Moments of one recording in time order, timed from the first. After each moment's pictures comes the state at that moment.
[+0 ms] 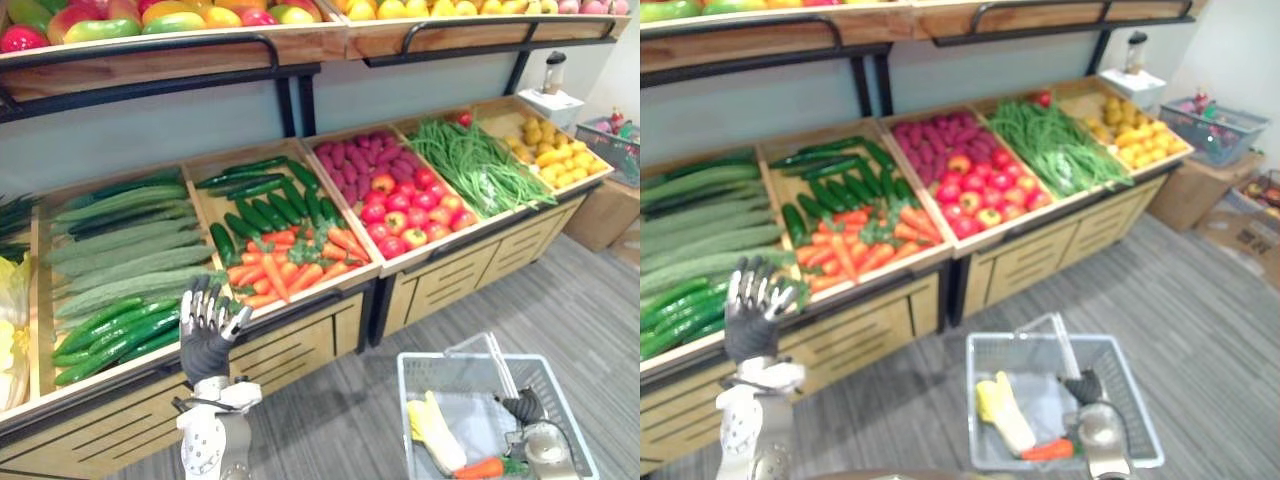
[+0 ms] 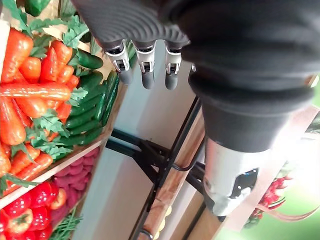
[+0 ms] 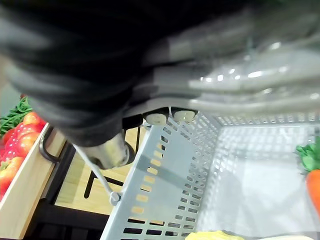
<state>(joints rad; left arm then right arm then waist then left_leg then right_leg) 0.35 0.06 0.06 -0.25 -0.41 -0.32 0.15 0.06 -0.21 -0.19 0.71 -0.28 -0.07 -0.13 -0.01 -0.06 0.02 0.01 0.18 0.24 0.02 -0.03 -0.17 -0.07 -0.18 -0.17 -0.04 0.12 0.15</state>
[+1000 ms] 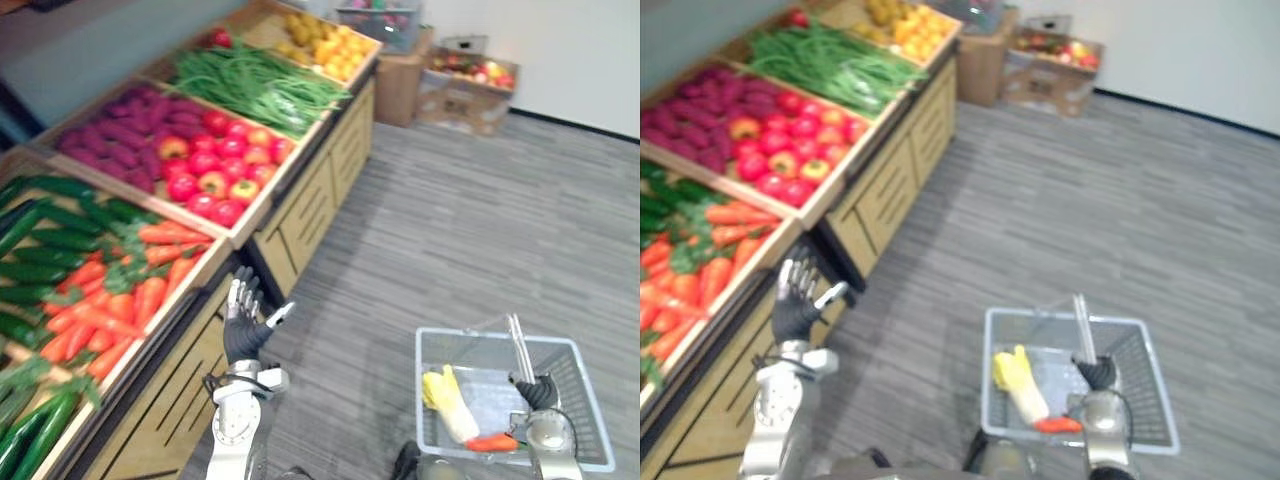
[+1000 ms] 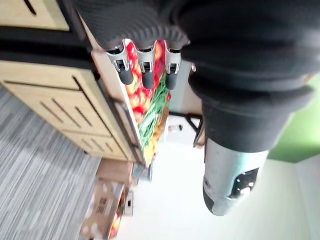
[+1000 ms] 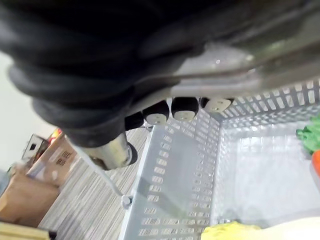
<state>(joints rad) 0.20 0.07 -0.04 -0.09 -0.23 -0.28 0.19 0.05 -0.17 -0.30 0.61 -0.27 -0.05 -0.25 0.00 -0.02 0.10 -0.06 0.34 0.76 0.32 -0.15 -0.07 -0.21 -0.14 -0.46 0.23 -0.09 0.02</state>
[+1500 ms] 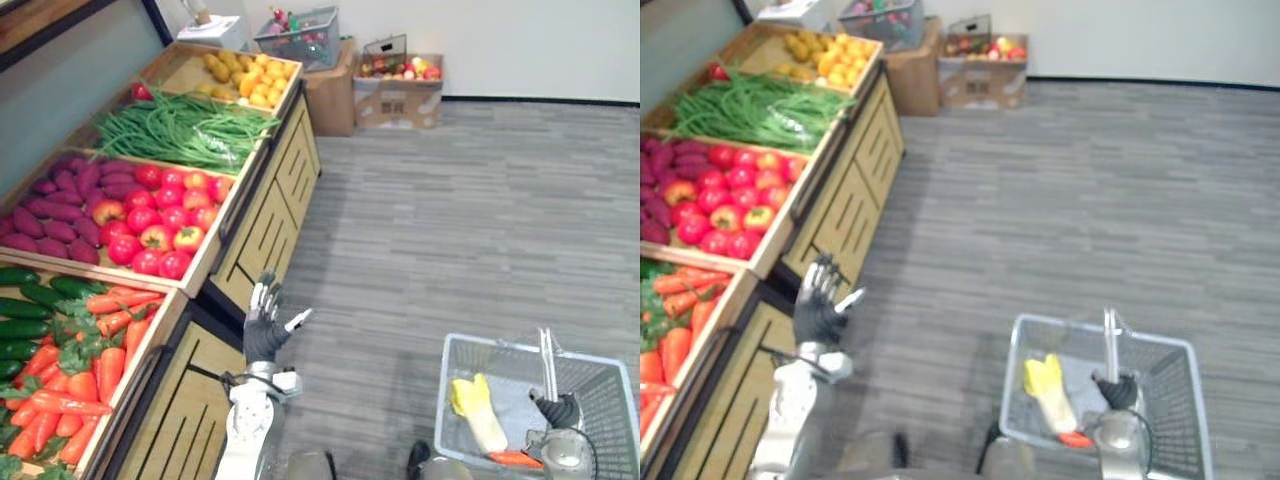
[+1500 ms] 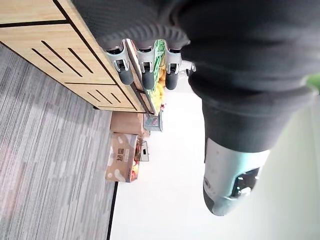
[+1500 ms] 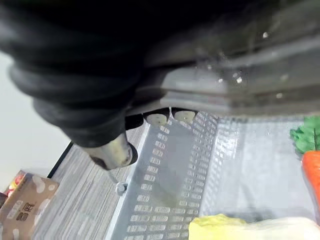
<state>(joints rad) 0.24 0.09 -0.10 -0.08 -0.22 -0.28 0.20 0.11 -0.19 -0.33 0.61 -0.26 -0.06 -0.30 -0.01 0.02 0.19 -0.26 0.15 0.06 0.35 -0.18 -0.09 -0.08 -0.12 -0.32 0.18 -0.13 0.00</state>
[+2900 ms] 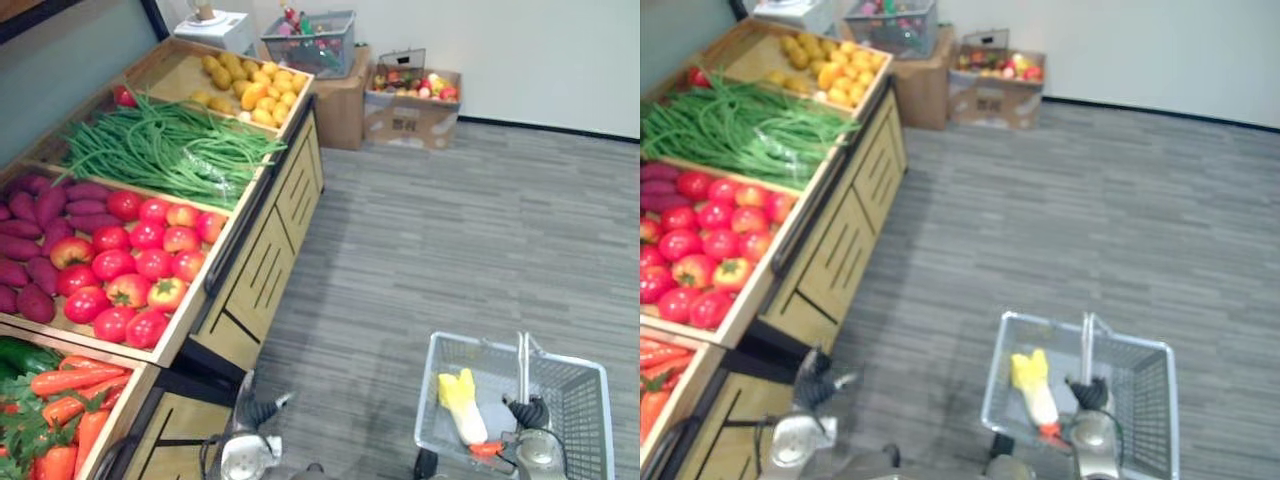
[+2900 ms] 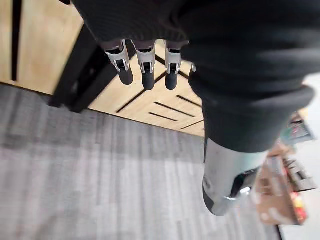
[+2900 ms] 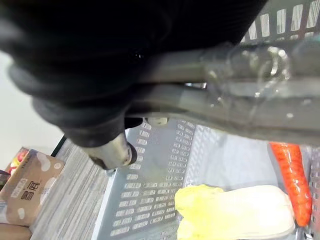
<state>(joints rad) 0.20 0.14 0.02 0.66 0.15 -0.19 0.27 0.05 -0.14 -0.28 0.76 -0.24 -0.09 -0.29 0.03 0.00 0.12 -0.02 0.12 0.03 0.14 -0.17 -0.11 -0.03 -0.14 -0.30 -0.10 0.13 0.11</state>
